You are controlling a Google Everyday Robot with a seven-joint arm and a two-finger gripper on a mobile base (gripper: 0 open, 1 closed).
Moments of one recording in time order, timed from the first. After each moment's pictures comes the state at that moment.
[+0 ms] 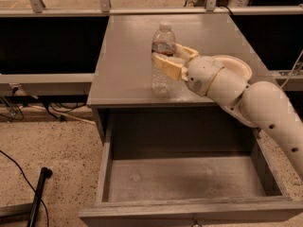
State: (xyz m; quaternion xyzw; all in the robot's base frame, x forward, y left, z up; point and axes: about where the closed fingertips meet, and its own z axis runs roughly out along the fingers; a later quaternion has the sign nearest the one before) arm 0.608 -0.047 0.944 -0.28 0.59 0.31 0.69
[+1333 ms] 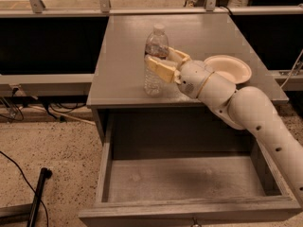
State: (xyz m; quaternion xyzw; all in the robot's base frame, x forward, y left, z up) arm 0.618 -0.030 0.930 -0.27 0.57 0.34 0.70
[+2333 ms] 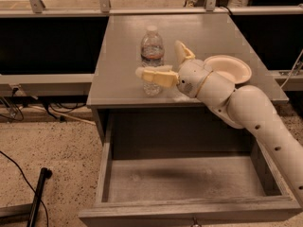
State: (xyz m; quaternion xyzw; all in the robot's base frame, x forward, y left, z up) arm 0.617 -0.026 0.935 -0.28 0.57 0.34 0.70
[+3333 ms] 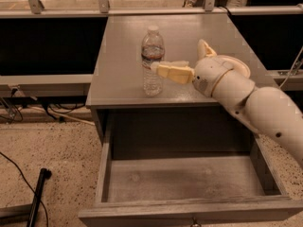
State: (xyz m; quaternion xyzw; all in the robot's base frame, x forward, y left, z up) arm 0.614 -0.075 0.945 -0.22 0.62 0.27 0.70
